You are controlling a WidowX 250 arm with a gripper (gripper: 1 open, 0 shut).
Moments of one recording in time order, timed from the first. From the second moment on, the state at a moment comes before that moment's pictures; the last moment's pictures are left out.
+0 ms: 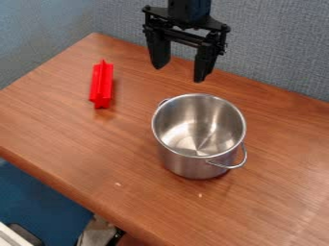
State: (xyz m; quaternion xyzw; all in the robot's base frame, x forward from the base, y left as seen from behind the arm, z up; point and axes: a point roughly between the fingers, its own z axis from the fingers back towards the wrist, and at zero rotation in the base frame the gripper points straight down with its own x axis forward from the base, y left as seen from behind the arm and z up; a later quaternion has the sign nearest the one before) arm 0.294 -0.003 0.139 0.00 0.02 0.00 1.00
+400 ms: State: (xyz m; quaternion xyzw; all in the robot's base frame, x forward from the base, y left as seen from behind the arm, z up) arm 0.301 0.013 0.097 -0.01 0.04 0.05 1.00
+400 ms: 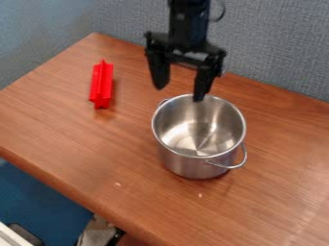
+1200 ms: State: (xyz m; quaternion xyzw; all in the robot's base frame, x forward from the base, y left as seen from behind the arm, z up) arm 0.329 0.144 0.077 0.00 -0.05 0.13 0.99
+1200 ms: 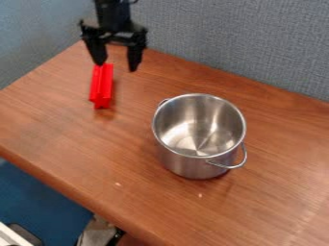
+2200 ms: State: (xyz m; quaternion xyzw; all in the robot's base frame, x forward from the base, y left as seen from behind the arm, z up) arm 0.310 0.174 0.033 0.02 -0.10 0.20 0.98
